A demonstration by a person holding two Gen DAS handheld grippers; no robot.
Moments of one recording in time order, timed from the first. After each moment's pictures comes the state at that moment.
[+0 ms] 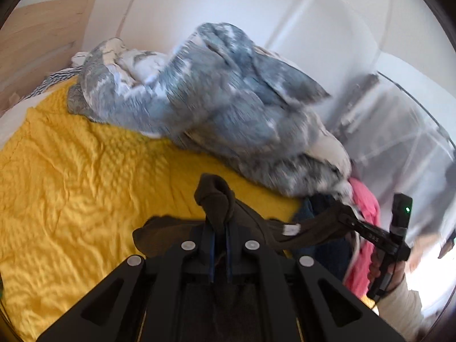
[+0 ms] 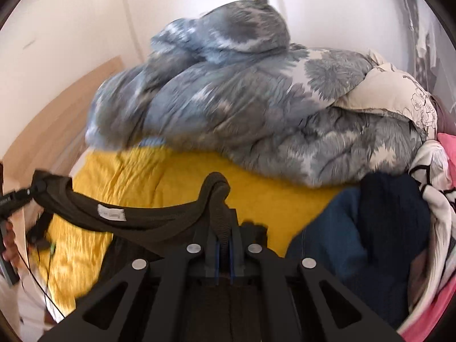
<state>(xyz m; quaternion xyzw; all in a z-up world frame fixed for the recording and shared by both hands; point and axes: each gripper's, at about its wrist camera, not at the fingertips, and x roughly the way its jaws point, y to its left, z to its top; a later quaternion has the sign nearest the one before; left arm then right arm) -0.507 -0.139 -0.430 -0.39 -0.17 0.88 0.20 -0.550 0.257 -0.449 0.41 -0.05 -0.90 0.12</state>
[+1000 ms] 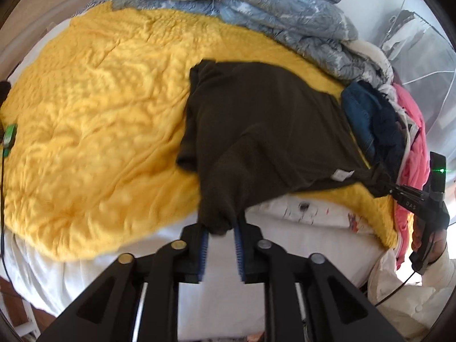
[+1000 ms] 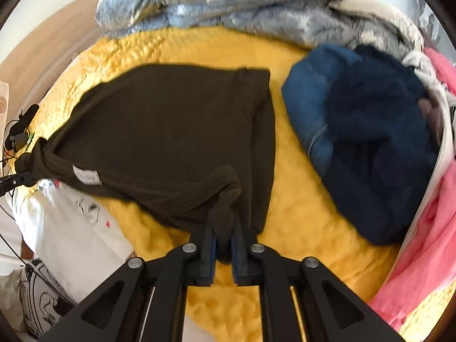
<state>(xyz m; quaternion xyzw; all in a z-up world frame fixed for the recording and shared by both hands) -0.337 -0.135 -0.580 -0.56 -0.10 0.81 0.11 -0.376 0.258 -0.607 0.55 0.02 -0.83 0.09</state>
